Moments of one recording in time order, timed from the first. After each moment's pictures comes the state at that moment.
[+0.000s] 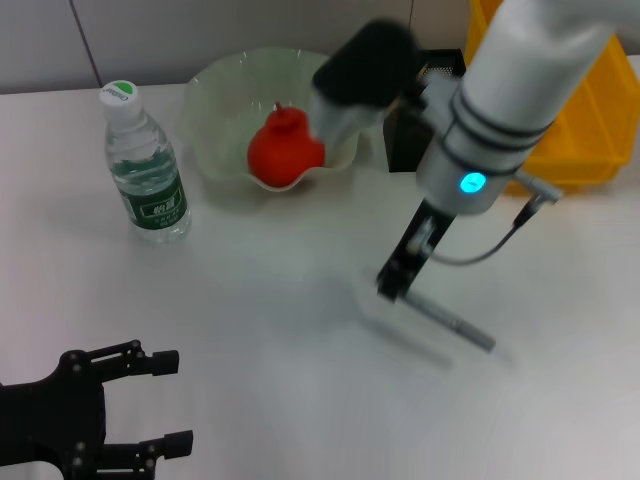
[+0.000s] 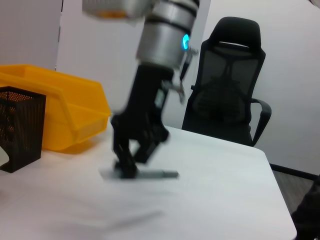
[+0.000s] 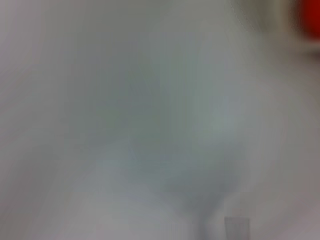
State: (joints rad) left arm -0.33 -2.01 0.82 0.62 1.95 1.84 -1.12; right arm 0.93 2.08 -1.56 -1.05 -2.57 -1.57 2.75
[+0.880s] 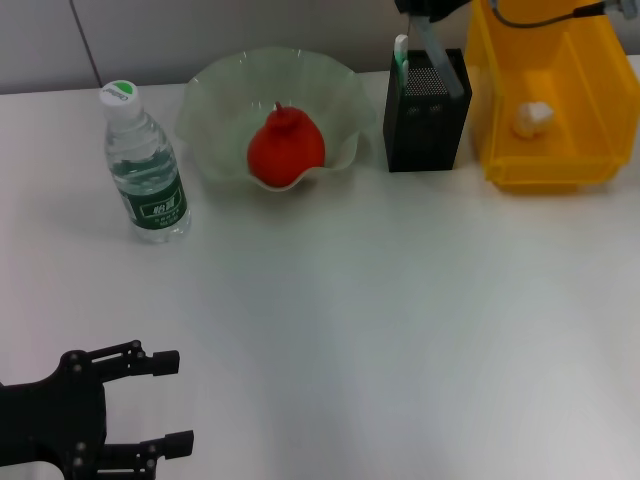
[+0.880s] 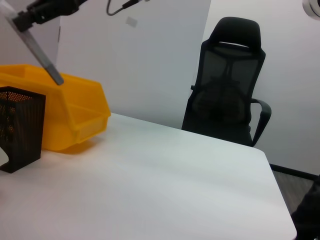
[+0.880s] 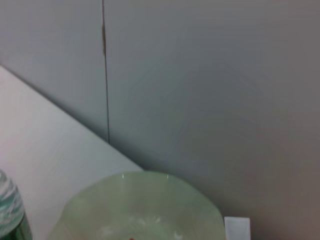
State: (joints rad) left arm -0.33 -2.01 0.82 0.62 1.95 1.84 -1.12; right arm 0.81 2.07 -1.04 -1.27 -2.51 -1.22 2.36
